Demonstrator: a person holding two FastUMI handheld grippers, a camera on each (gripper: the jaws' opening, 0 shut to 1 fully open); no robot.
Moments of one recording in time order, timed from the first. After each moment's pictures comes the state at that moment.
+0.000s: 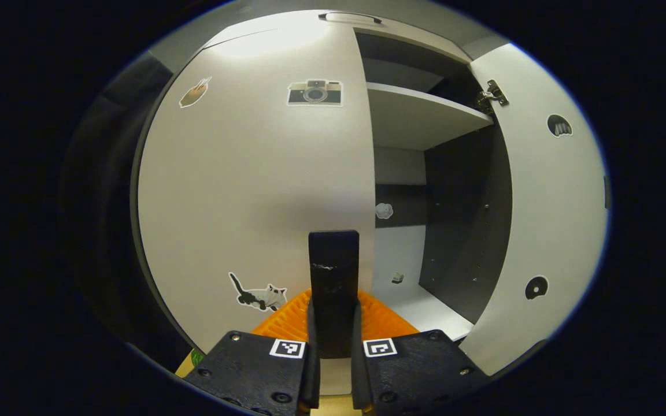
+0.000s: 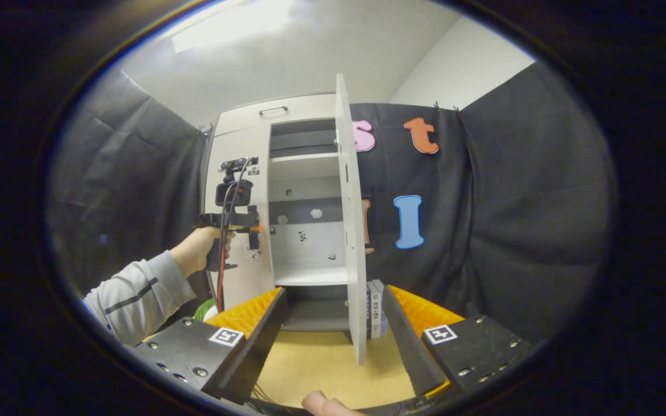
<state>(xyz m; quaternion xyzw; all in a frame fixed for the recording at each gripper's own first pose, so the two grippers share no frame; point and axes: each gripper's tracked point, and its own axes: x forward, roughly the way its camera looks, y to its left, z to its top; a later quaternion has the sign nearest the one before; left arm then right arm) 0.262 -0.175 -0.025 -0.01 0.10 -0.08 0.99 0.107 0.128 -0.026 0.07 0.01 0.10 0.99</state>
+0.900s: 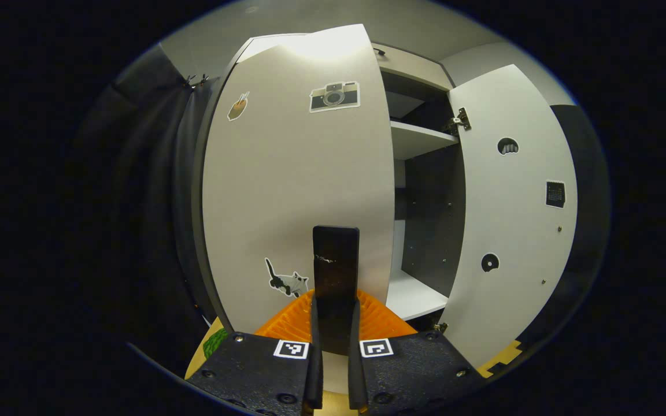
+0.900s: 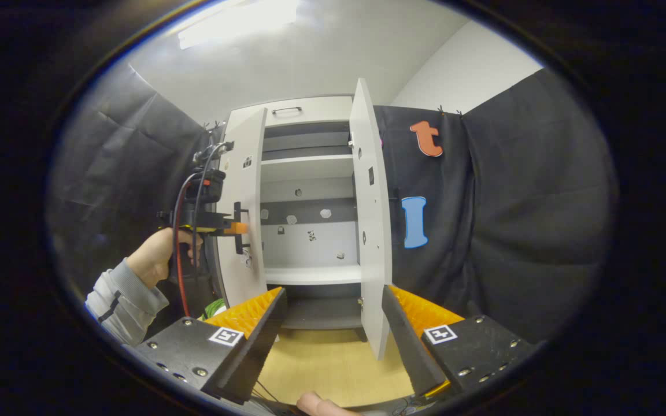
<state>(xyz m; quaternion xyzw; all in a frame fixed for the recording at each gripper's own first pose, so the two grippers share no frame) 0.149 -0.119 -0.009 -0.01 0.09 -0.13 0.99 0.080 0.178 -0.020 0.08 0.01 0.10 0.99</state>
